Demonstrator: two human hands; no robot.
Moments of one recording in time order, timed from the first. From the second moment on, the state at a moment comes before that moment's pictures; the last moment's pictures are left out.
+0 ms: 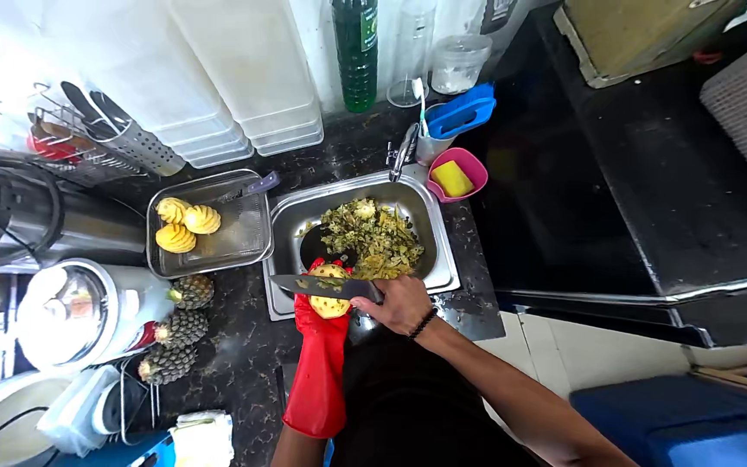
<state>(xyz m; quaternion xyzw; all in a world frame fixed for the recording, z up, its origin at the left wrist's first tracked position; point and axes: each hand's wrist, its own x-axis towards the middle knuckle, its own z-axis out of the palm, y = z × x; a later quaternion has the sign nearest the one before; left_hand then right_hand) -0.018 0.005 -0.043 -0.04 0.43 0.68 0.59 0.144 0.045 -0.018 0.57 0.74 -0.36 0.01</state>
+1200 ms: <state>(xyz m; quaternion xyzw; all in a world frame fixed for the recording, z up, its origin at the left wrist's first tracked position) -0.036 -0.005 -0.081 0.13 0.31 0.63 0.70 0.198 0.069 -0.101 0.64 0.52 -0.56 -0.09</state>
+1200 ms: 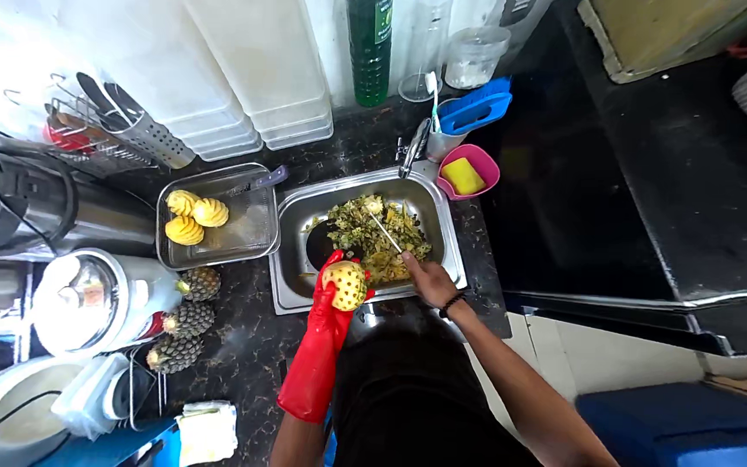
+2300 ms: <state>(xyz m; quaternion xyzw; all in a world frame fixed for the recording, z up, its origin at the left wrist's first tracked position) -0.022 -0.030 -0.055 0.20 0.41 0.66 0.60 0.170 0.028 -0.016 0.59 0.70 -0.41 -0.04</state>
